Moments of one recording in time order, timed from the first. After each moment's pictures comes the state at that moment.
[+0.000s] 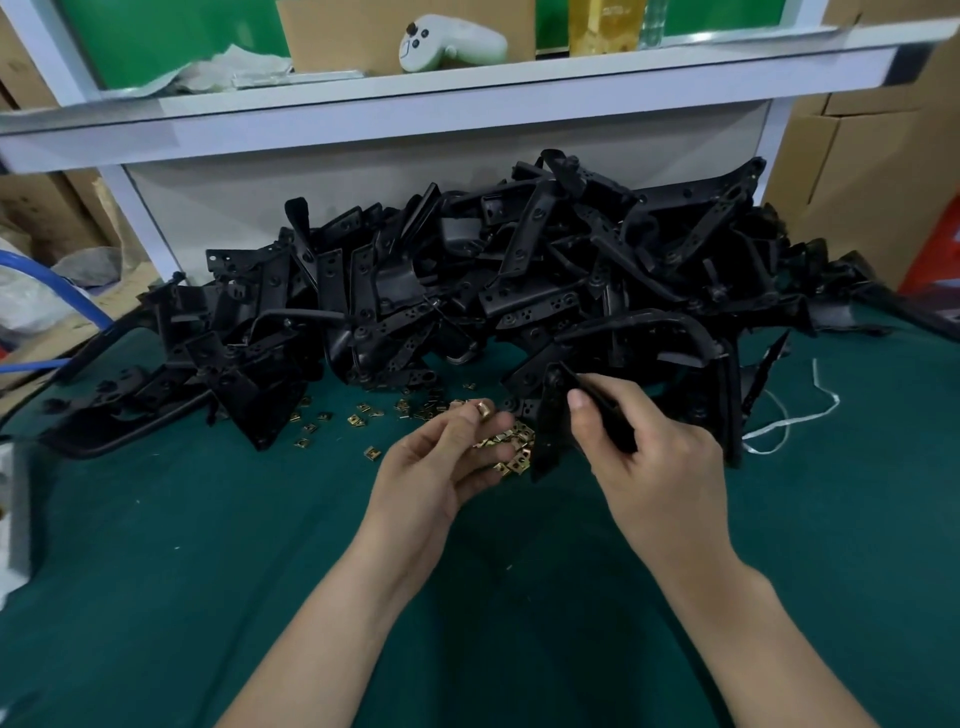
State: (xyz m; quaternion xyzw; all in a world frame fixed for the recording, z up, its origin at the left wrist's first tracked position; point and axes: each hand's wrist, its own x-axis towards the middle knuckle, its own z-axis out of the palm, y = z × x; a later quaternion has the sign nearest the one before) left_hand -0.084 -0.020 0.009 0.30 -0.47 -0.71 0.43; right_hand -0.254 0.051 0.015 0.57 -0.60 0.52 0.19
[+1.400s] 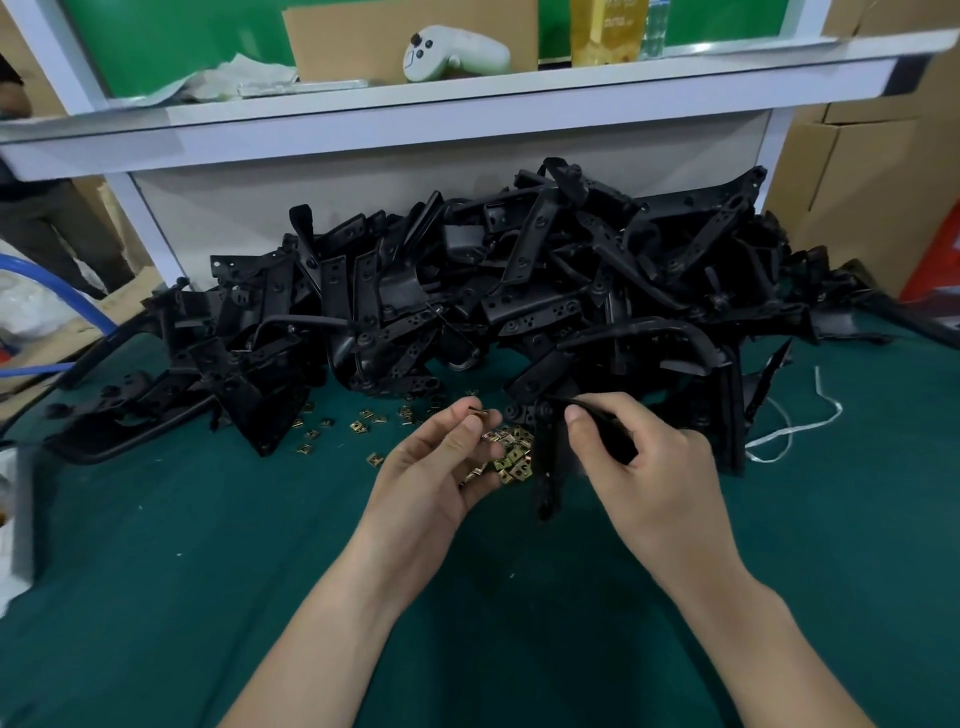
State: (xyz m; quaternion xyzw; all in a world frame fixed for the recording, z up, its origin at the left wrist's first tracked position) left_hand -0.082 -0.018 0.018 0.28 -0.41 -0.75 0.43; right_hand -0.254 0.059 0.014 0.55 -0.64 0.53 -0.03
